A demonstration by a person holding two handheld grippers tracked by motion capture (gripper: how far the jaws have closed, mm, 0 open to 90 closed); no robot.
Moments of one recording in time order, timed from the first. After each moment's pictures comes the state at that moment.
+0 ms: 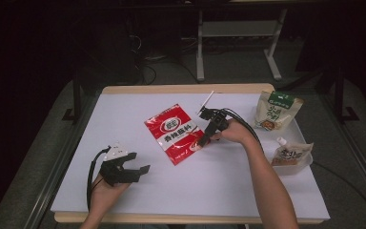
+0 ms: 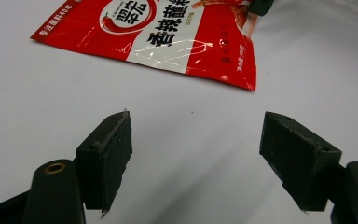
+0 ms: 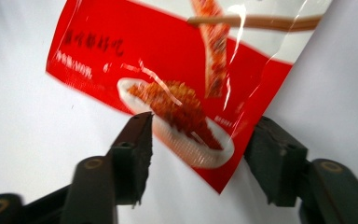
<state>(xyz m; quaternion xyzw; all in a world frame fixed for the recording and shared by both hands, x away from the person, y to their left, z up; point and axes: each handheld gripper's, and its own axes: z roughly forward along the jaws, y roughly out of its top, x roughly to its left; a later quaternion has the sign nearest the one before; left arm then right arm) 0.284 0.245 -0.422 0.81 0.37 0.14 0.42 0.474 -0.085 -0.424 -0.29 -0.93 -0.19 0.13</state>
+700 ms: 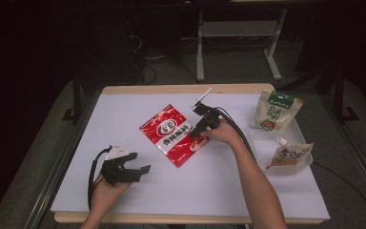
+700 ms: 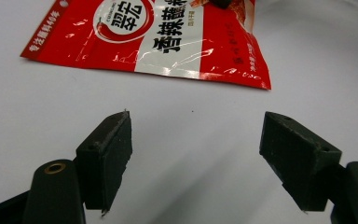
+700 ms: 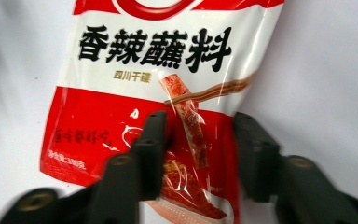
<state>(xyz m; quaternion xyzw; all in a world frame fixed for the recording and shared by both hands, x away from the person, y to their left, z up) 0.287 0.243 -0.424 0.82 0.37 0.14 0.42 0.482 -0.066 -0.425 -0.35 -0.90 -0.25 0.10</state>
